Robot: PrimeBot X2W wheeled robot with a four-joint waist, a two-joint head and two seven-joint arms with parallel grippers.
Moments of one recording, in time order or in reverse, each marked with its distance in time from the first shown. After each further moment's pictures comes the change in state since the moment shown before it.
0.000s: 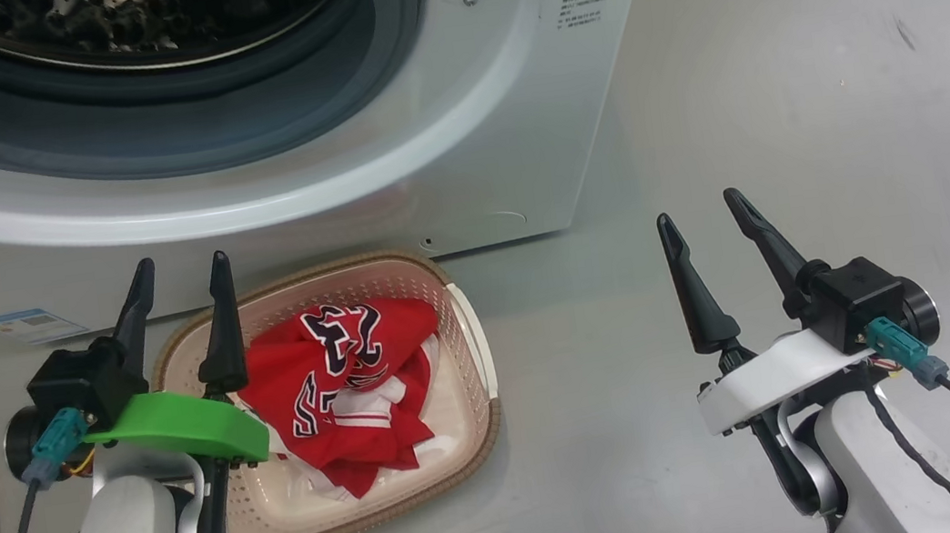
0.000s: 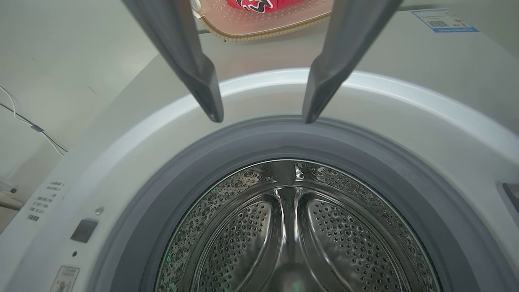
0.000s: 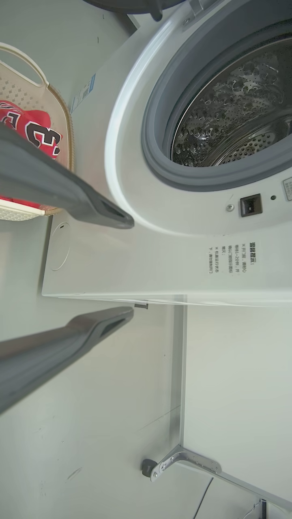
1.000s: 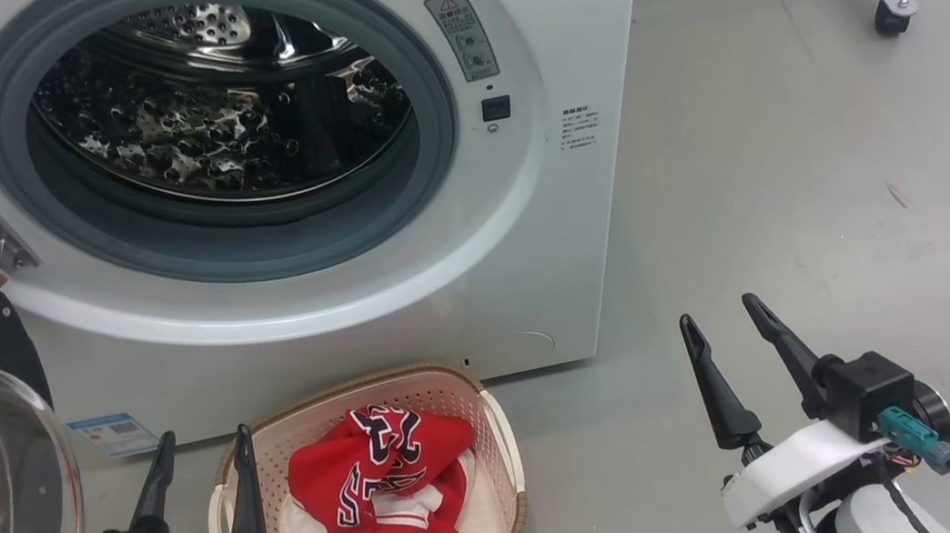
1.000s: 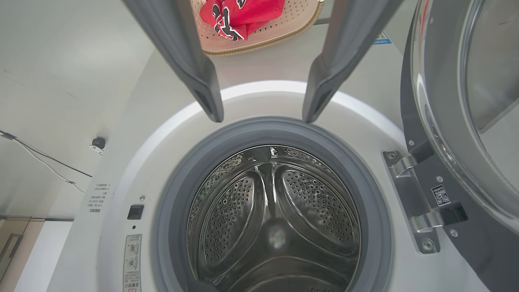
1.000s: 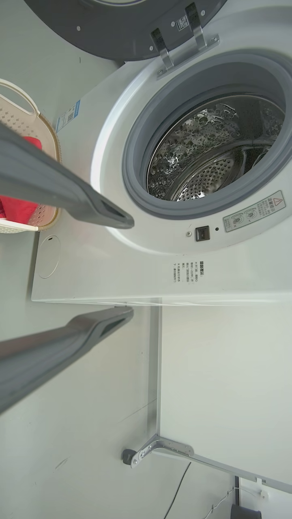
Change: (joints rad) left arm 0.368 0.023 0.013 -0.240 0.111 0.104 0.000; right arm 0.170 0.014 -0.035 -0.004 0.000 0.025 0.000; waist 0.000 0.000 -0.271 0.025
